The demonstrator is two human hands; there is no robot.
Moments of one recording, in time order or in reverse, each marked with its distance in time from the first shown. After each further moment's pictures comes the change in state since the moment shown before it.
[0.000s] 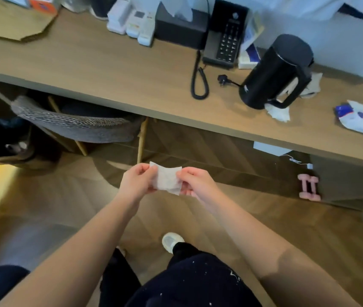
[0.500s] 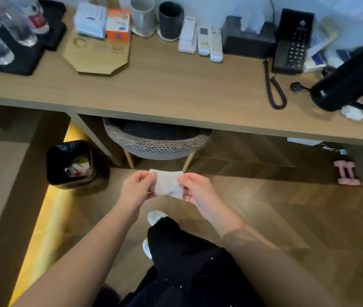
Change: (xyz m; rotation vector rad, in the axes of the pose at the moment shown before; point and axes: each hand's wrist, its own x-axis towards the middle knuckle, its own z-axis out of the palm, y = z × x) left_hand 0.112 0.045 -0.331 0.055 -0.052 0.000; right_hand 0.048 -0.092 0.337 0.232 0.108 0.061
